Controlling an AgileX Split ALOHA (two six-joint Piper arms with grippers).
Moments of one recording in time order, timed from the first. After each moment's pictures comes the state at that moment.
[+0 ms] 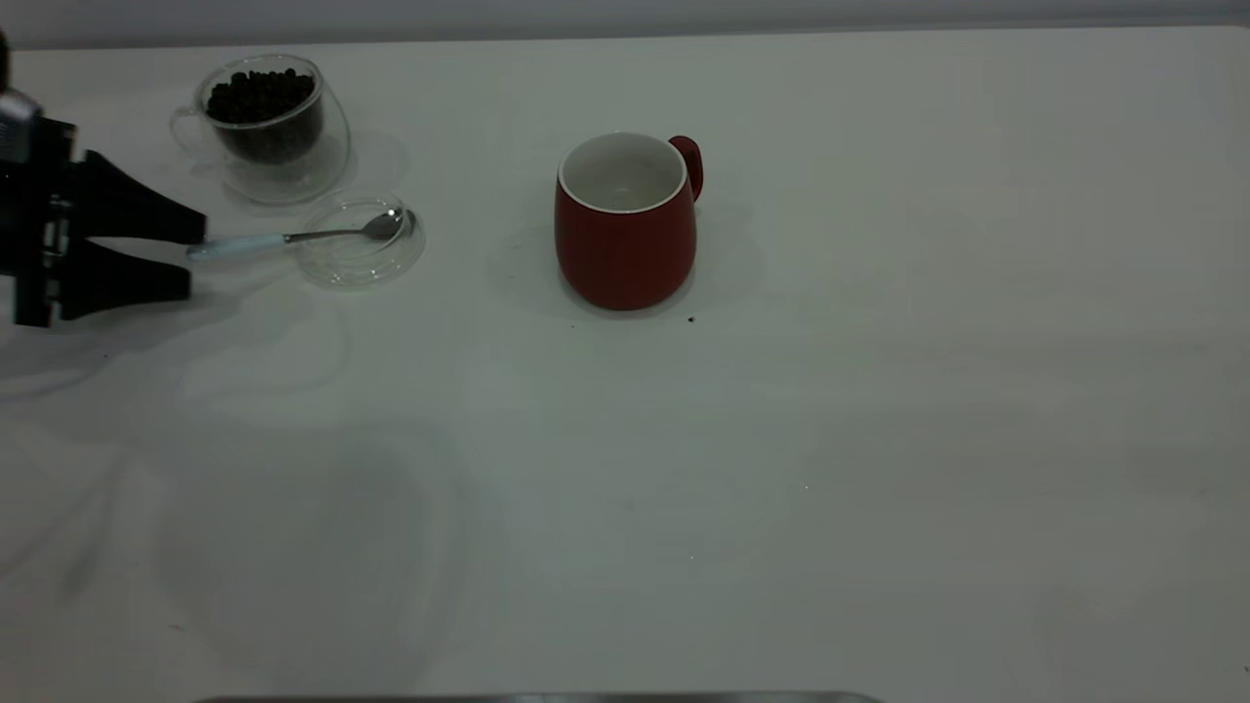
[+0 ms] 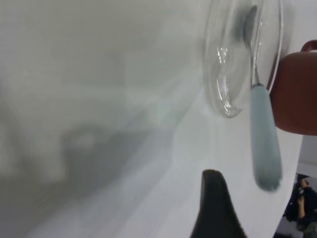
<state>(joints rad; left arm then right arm) 0.44 2.59 -1.40 -1.21 1.02 1.12 -0.02 -0.02 -0.47 -0.09 1.13 0.01</state>
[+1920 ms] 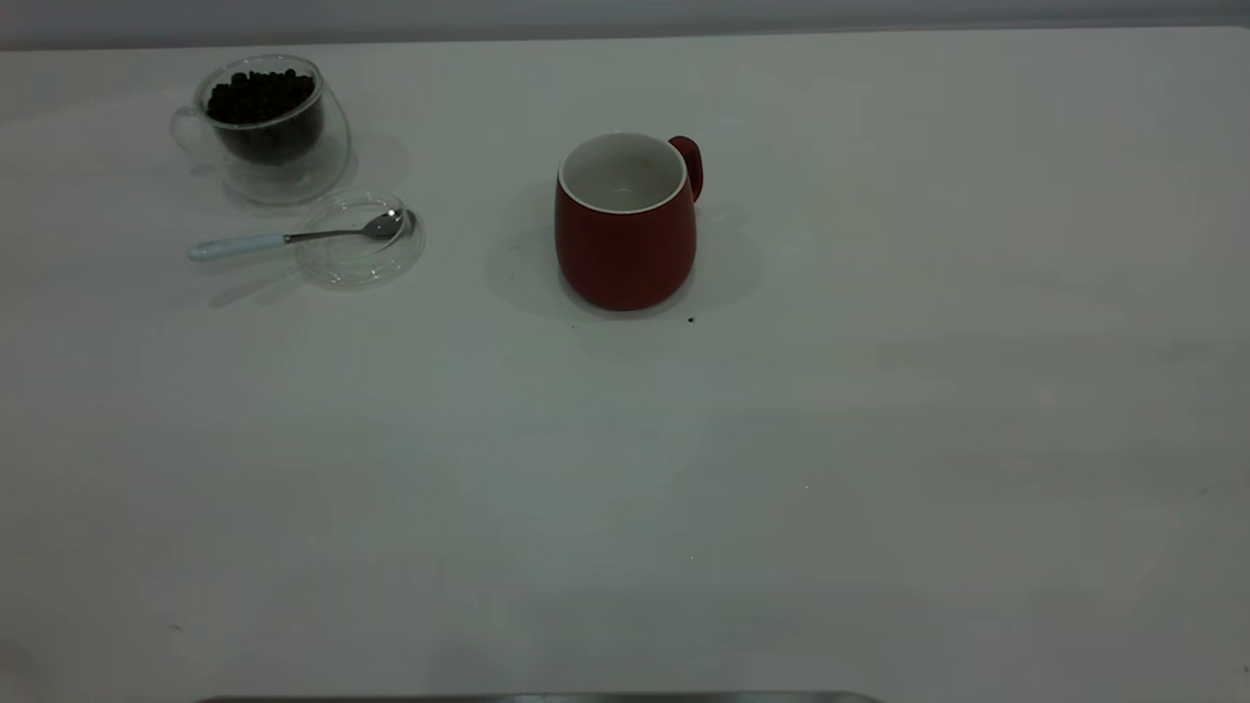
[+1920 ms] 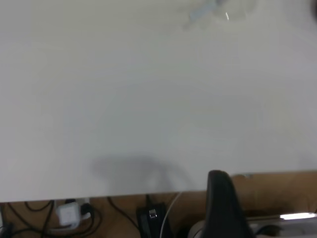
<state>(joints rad) 0.17 0.70 -0.81 -0.16 1.10 0.22 -0.02 -0.02 -0.47 -0.09 1.13 0.01</state>
